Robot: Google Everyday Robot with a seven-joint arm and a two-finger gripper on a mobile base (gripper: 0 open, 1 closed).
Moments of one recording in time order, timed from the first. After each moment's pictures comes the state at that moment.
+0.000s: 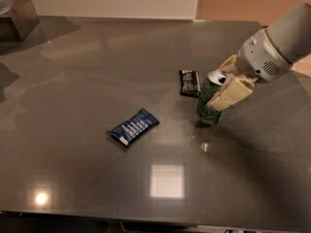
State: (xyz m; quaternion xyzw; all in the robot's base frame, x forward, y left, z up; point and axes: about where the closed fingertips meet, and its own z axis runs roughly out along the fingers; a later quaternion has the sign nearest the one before) arm 0.498 -0.147 0.913 -0.61 0.74 0.17 0.25
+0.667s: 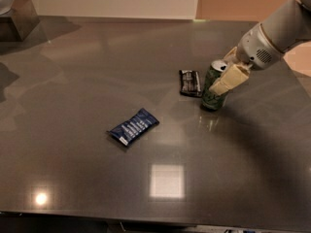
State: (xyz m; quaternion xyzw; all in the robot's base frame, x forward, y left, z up) arm 0.566 -0.169 0.898 -0.56 0.77 0.16 0.25
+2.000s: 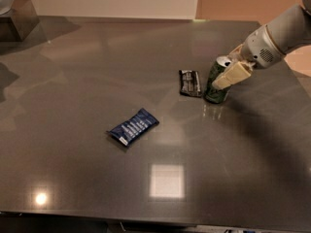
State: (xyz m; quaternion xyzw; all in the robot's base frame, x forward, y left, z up) arm 0.598 -0.191 0.886 -0.54 0.78 0.17 0.28
